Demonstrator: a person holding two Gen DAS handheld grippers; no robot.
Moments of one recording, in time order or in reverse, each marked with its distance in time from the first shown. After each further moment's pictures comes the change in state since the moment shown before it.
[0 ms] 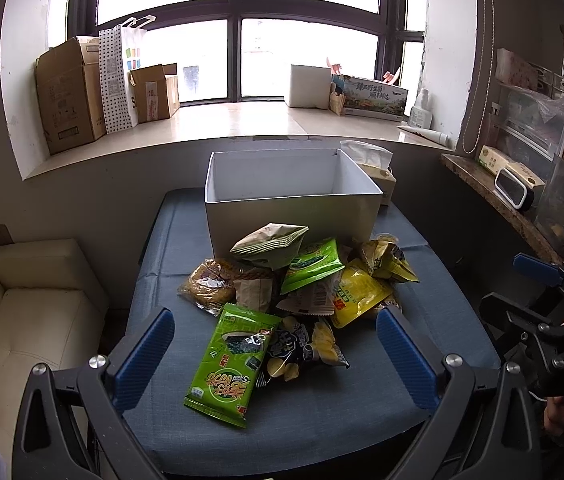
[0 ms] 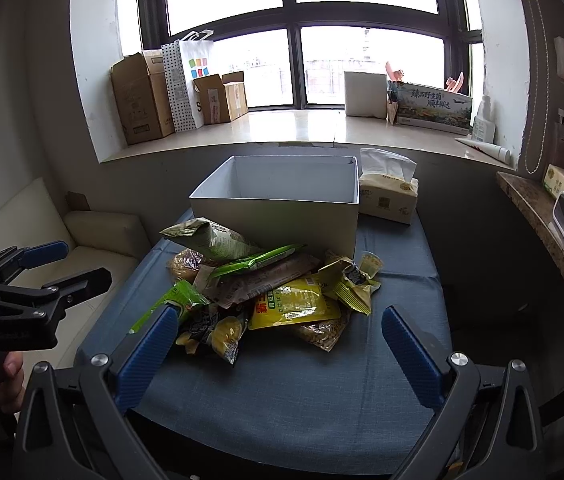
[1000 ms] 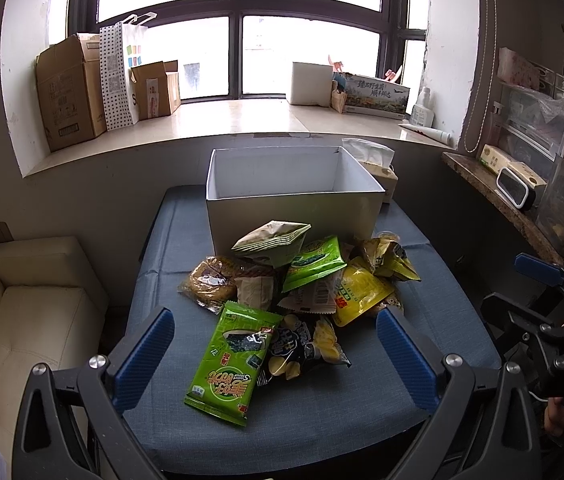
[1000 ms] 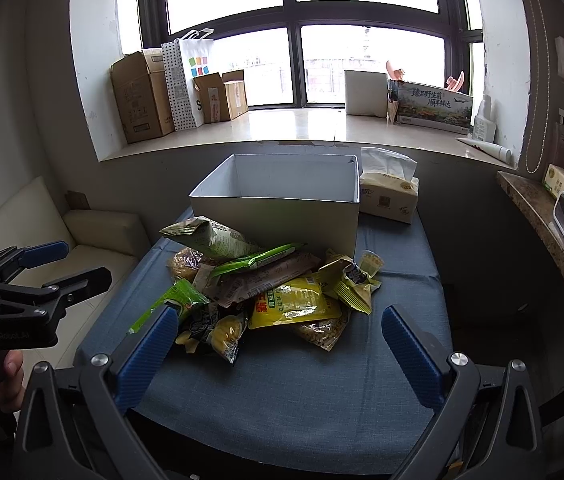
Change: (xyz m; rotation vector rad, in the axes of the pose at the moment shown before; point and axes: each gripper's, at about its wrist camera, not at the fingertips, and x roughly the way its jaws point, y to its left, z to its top) left arm 0.002 0.003 0.000 -0.002 0.011 0.001; right arm 0.002 0.002 0.000 -0.002 0.001 -0.001
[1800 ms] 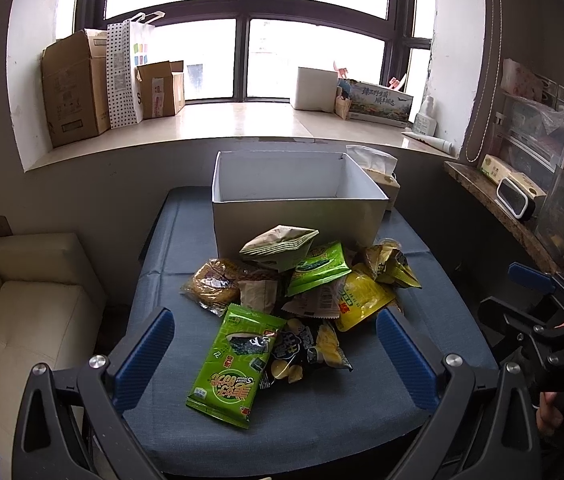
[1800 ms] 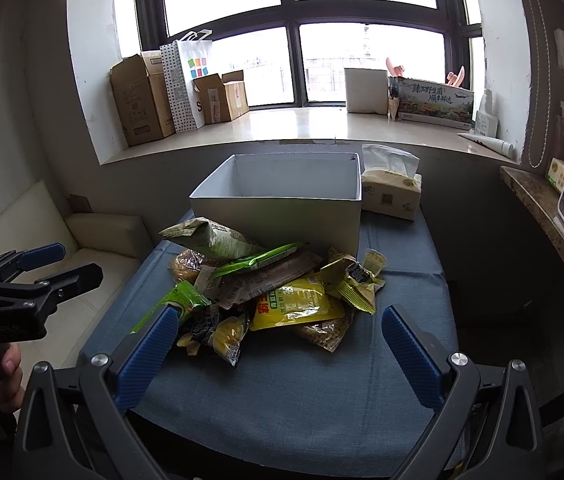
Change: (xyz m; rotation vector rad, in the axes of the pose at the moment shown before) left arm -0.005 0.014 0.001 -0.030 -0.024 -0.012; right arm 0.007 -0.005 0.001 0.011 -0.010 0.033
